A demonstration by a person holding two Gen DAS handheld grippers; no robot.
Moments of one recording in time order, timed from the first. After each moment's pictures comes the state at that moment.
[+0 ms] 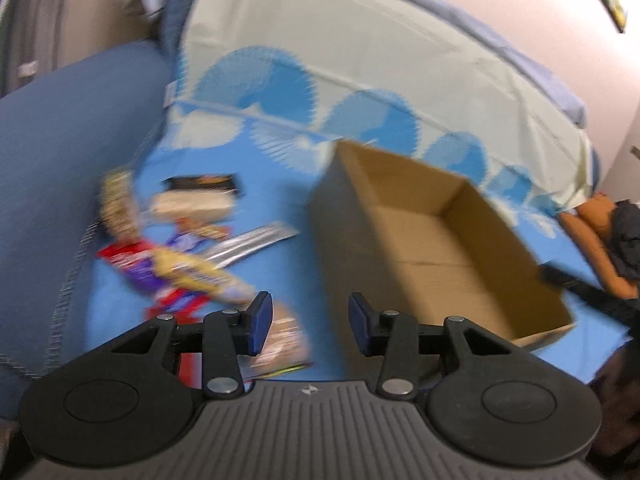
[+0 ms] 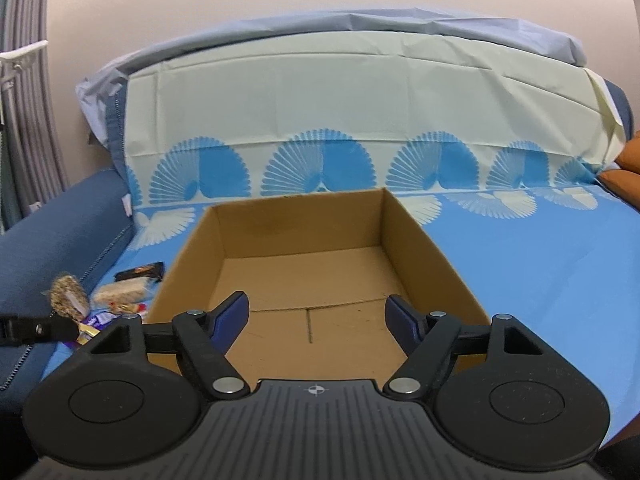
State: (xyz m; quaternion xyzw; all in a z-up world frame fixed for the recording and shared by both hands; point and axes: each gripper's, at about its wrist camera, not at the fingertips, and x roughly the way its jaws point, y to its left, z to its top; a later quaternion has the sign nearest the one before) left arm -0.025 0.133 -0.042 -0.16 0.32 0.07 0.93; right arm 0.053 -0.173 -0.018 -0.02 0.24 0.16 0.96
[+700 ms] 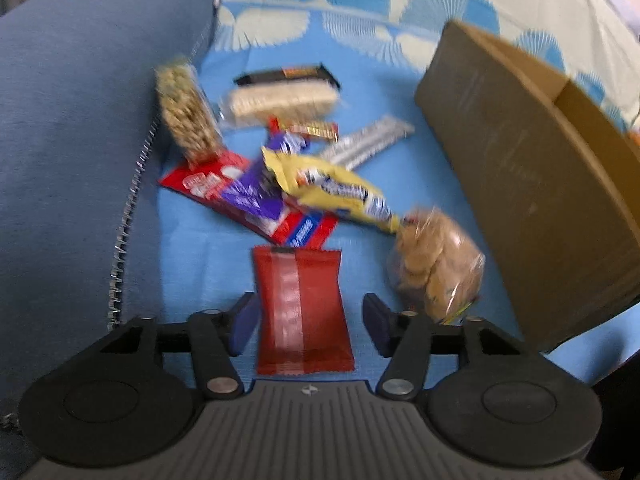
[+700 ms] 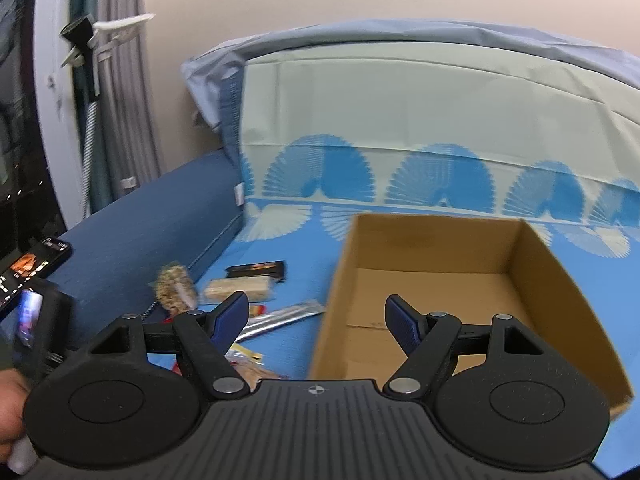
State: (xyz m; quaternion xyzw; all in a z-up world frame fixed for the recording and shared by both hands) left arm 0.012 0.200 -0.120 -0.10 0.47 0.10 0.87; right arm 0.030 -0.059 -0.002 -0.05 0.24 0.30 0.92
